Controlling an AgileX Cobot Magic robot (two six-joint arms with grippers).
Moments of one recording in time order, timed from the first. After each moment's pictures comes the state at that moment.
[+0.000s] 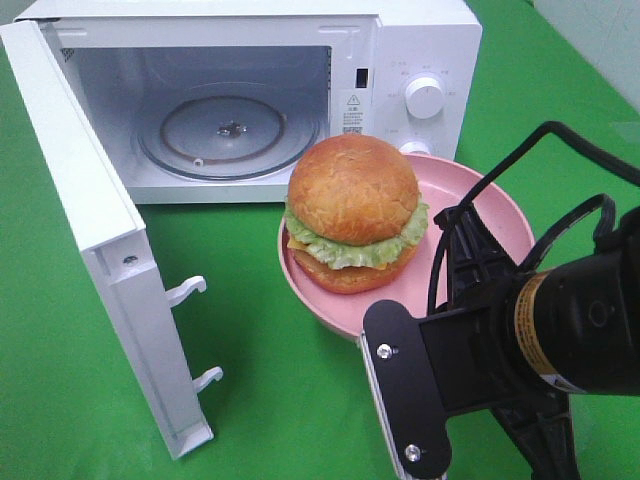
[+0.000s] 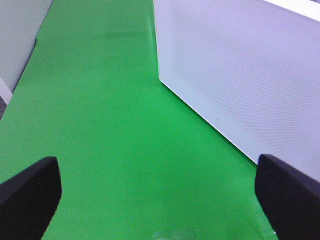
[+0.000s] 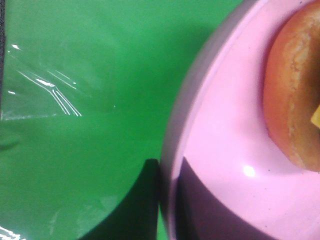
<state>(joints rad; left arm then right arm) 0.07 -0.01 -0.50 -0.15 1.04 0.19 1.06 1.35 -0.61 -0.75 0.57 -0.27</state>
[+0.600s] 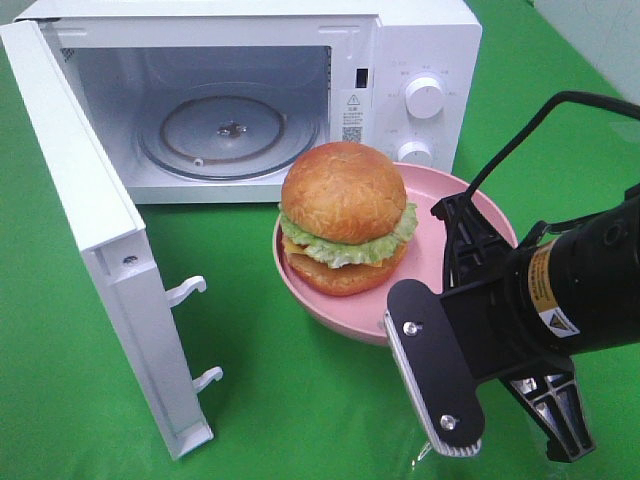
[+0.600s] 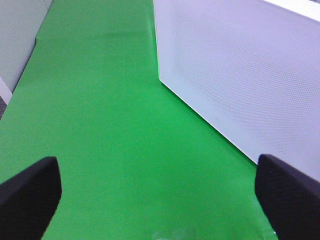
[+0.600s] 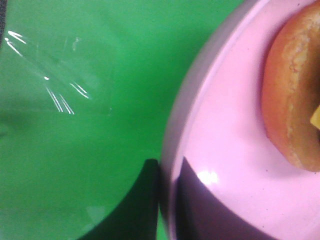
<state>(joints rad) 0.07 -0.01 -0.50 -0.15 1.04 0.19 0.87 1.35 -0.61 -0.50 0.42 -0.74</state>
